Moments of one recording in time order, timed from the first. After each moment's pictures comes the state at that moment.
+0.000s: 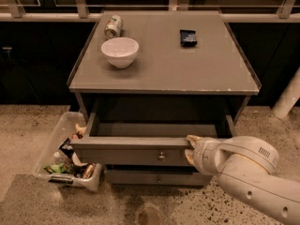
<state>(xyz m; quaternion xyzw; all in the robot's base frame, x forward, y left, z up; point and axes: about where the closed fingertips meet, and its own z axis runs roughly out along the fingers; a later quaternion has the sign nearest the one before) 0.490 -0.151 0.658 -0.59 0.72 -0.13 0.34</state>
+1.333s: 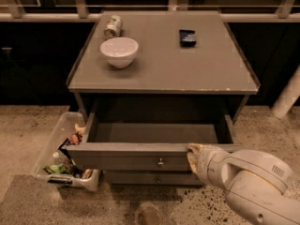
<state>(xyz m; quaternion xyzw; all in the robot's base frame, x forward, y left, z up) 0.458 -0.152 0.663 -0.59 0.71 -0.13 0.35</state>
